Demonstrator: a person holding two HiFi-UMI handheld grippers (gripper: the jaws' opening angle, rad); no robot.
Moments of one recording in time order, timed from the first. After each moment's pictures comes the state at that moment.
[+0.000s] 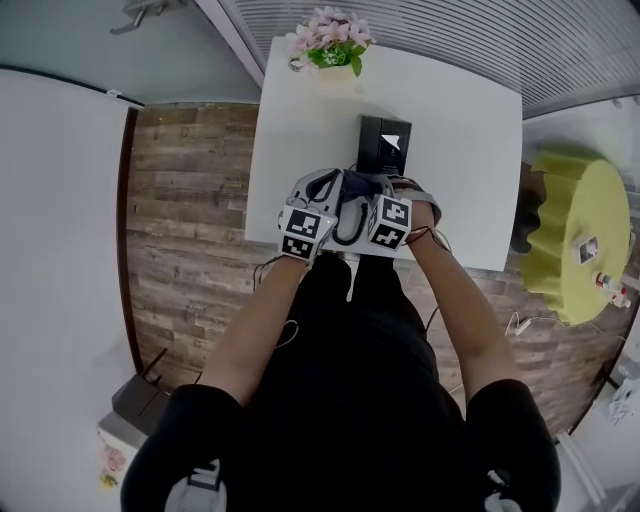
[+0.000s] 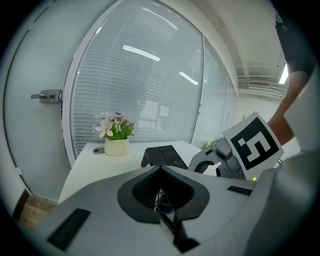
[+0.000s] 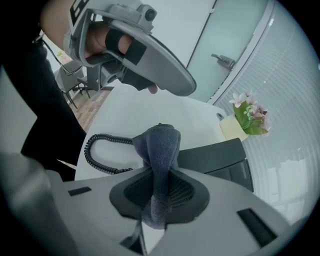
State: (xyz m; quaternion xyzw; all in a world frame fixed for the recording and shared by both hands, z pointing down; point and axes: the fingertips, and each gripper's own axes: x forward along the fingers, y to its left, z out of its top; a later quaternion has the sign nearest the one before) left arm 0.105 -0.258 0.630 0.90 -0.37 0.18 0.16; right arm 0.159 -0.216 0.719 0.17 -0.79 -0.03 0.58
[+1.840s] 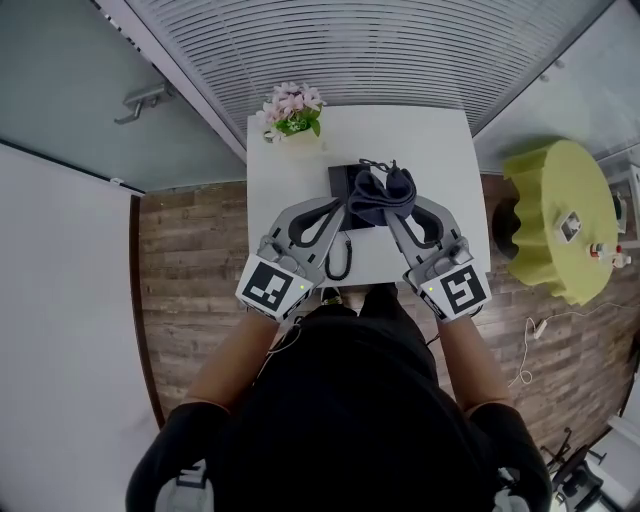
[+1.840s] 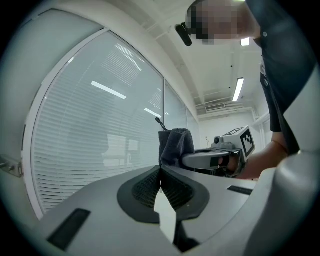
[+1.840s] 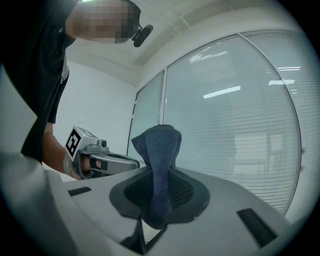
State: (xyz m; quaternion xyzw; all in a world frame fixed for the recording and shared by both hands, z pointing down) left arm 0.155 -0.213 0.347 0.98 -0.21 0.02 0.02; right arm 0.217 -0.196 0.326 0.49 -0.87 -0.02 0.04
